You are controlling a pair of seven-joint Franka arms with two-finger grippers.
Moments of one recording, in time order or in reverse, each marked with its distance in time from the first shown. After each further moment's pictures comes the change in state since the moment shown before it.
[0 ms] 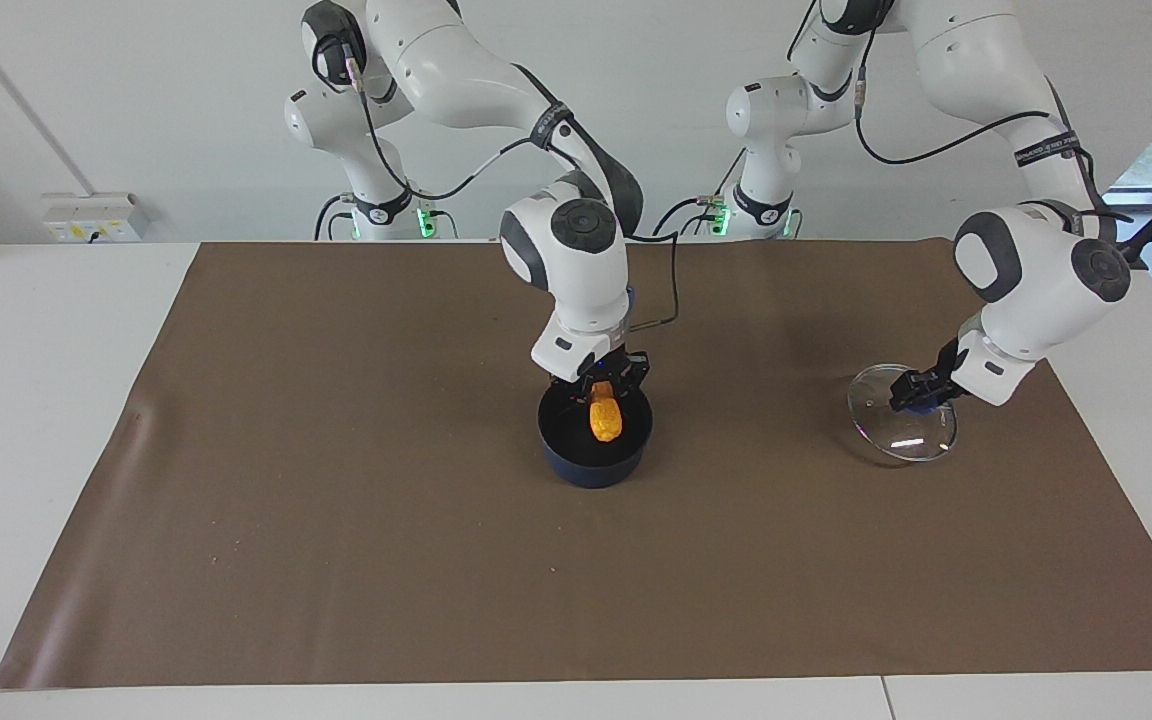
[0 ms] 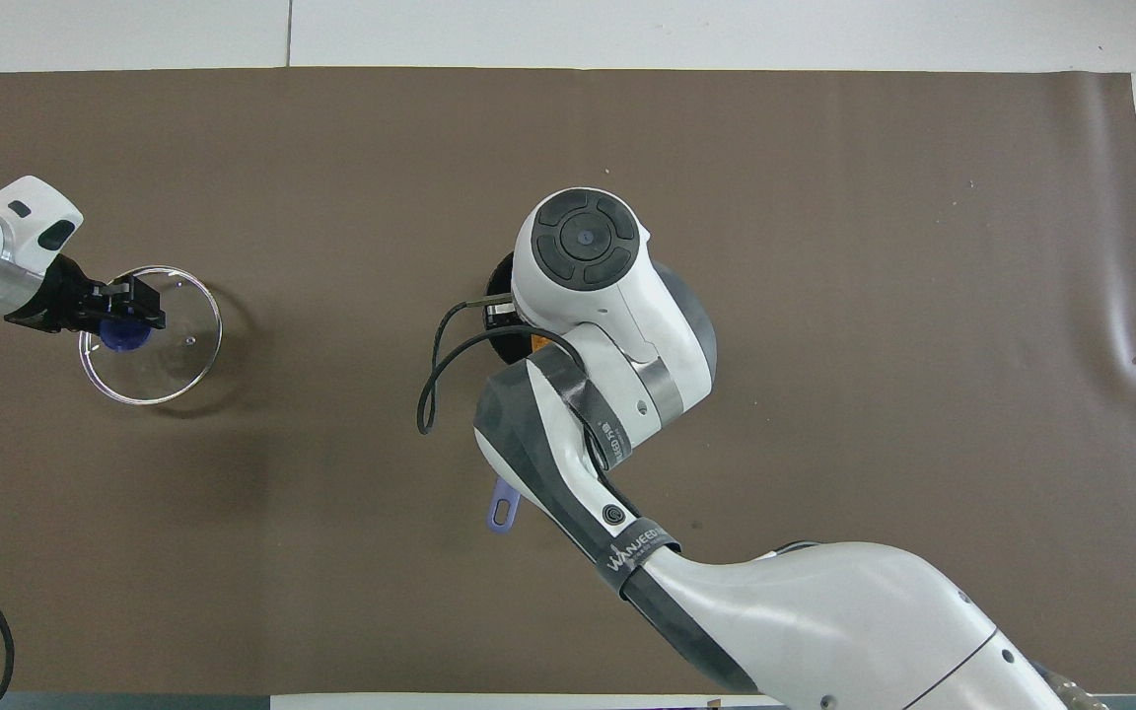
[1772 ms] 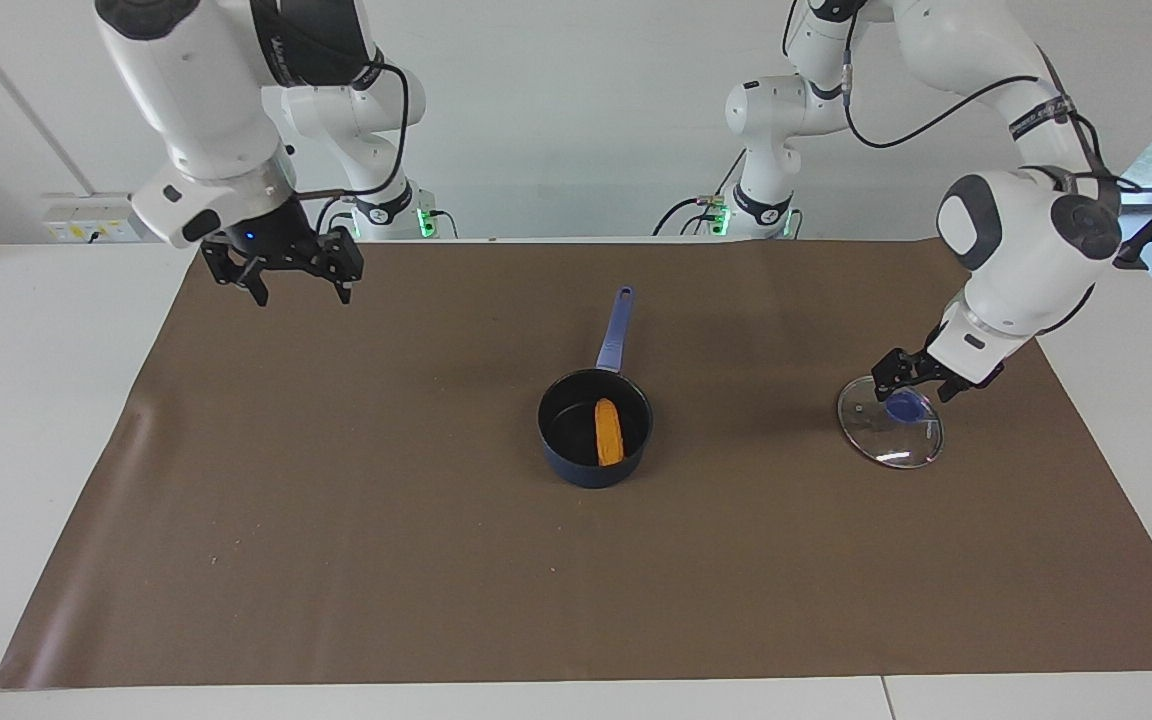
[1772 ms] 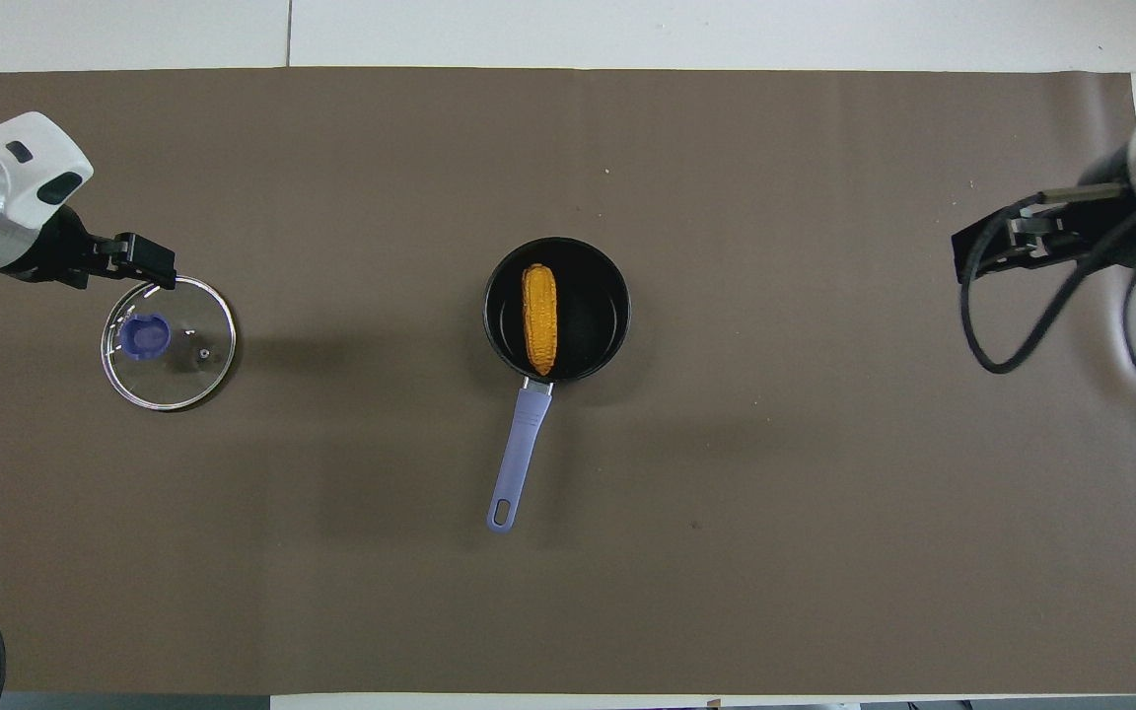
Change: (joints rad) left arm -0.115 -0.069 -0.017 0.216 0.060 -0.226 -0.023; right arm -0.488 -0.439 -0.033 0.078 -0.110 -0.645 -0.458
